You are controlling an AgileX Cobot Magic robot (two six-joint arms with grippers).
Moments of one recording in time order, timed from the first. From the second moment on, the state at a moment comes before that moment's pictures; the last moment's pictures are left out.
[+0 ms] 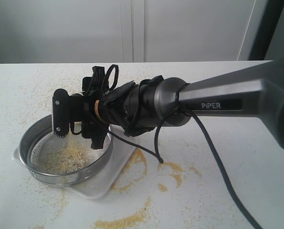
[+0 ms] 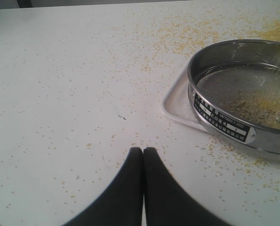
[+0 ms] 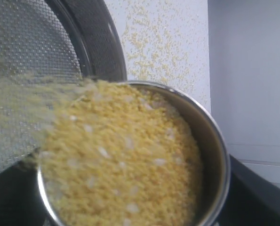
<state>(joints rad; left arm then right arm) 0.01 0.00 0.02 -0.13 0.39 0.13 0.85 2.05 -1.37 -1.75 0.15 0.71</state>
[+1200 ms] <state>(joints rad) 0.01 0.00 0.02 -0.13 0.39 0.13 0.85 2.05 -1.37 -1.74 0.19 0.53</state>
